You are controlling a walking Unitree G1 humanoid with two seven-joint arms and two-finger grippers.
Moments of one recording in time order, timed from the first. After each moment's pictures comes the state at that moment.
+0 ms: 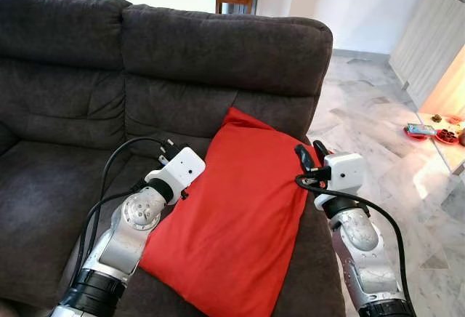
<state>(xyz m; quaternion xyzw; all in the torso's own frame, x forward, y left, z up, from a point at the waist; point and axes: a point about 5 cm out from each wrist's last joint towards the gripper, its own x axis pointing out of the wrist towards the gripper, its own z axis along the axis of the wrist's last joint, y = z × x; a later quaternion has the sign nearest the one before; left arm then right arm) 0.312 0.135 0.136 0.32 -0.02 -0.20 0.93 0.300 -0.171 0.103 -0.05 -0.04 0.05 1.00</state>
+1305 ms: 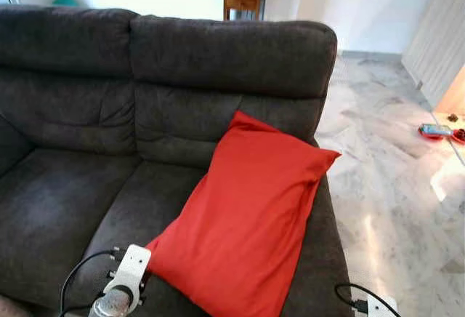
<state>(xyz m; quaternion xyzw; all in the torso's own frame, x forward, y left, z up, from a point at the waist) 0.222 0.219 -0.047 0.18 0.34 -0.04 0.92 0.138 -0.245 -0.088 -0.02 0.45 -0.17 0.88</state>
